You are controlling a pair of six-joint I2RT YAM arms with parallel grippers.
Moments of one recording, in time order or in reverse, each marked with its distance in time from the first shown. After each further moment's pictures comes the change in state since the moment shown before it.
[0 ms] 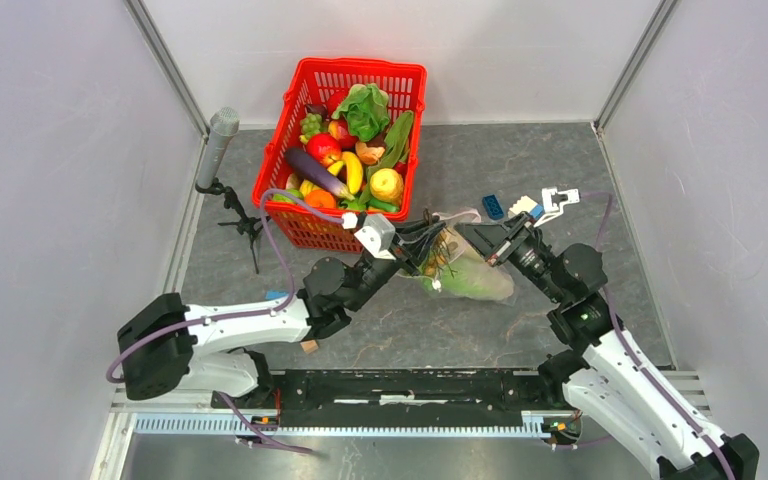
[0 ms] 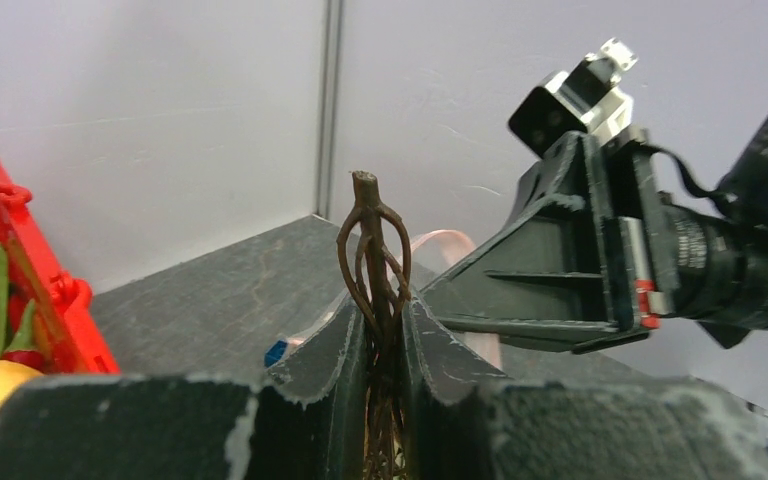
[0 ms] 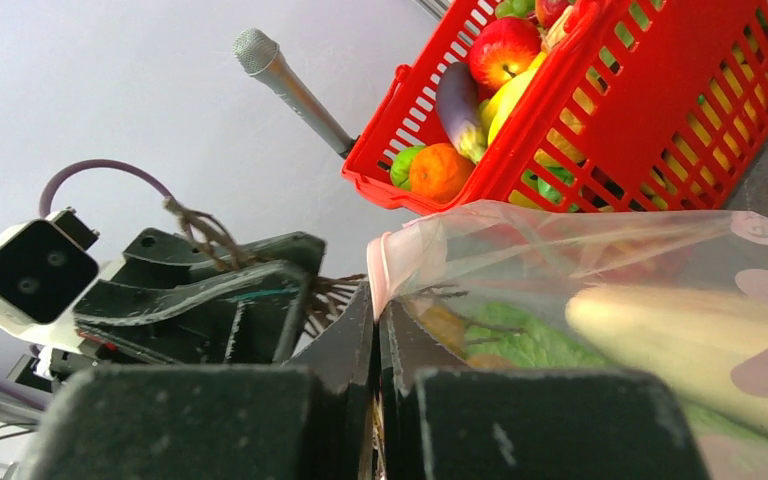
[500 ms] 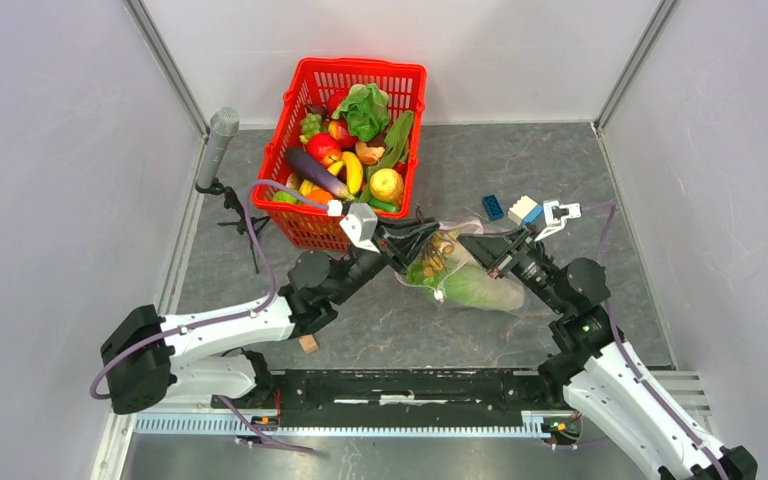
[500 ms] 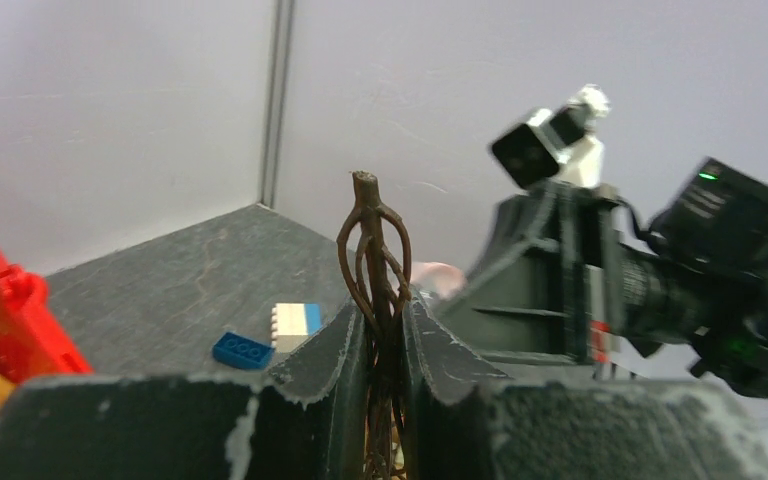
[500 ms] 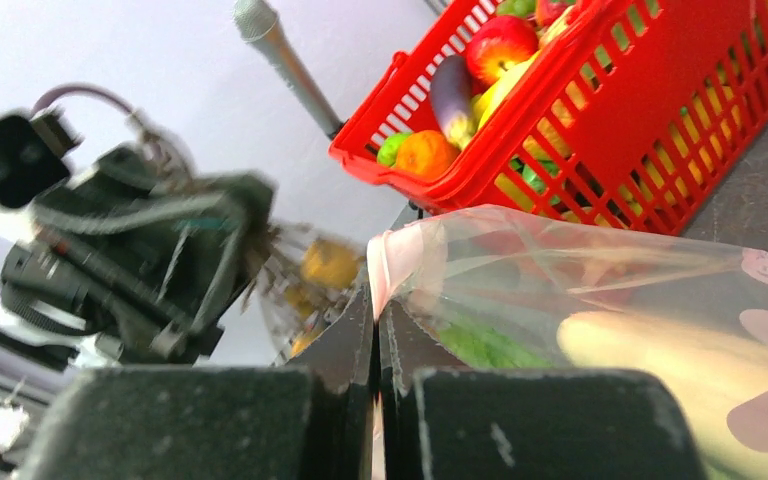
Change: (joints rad) left arm 0.095 -0.077 0.000 -0.117 0.130 -0.145; right arm 0.000 -0.108 -0.086 0.011 -0.060 -0.129
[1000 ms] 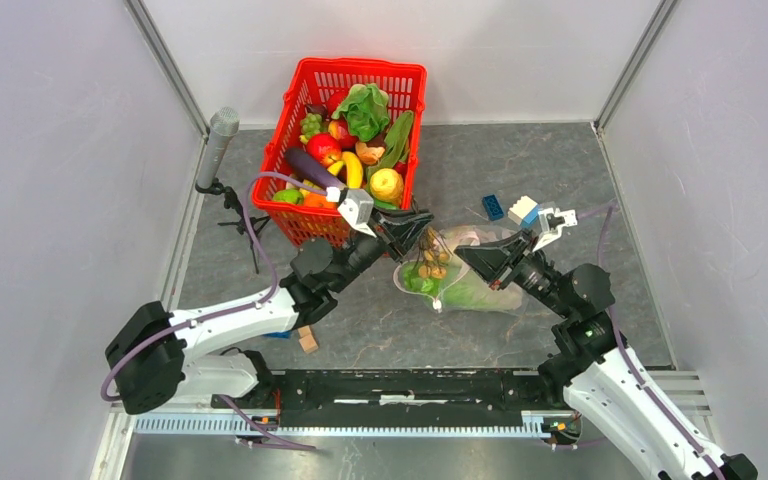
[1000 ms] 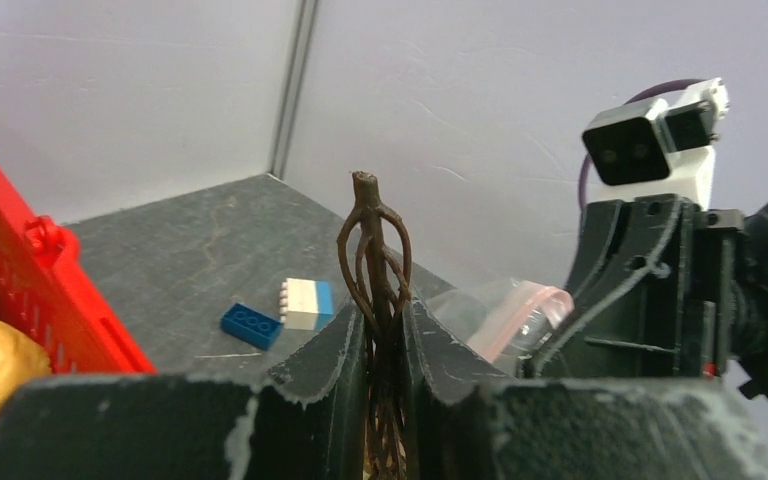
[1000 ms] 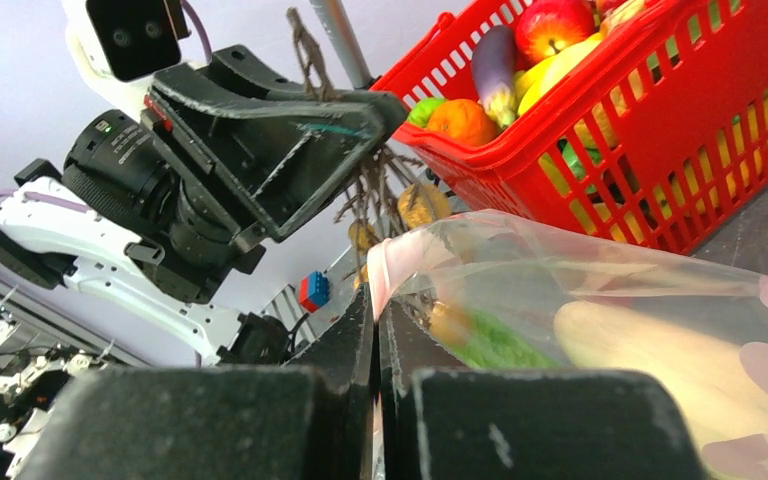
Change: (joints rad) left arm 0.074 0.023 -0.002 -0.015 0.058 -0.124; right arm 0.000 -0.031 -0.002 0.000 -0.102 -0.077
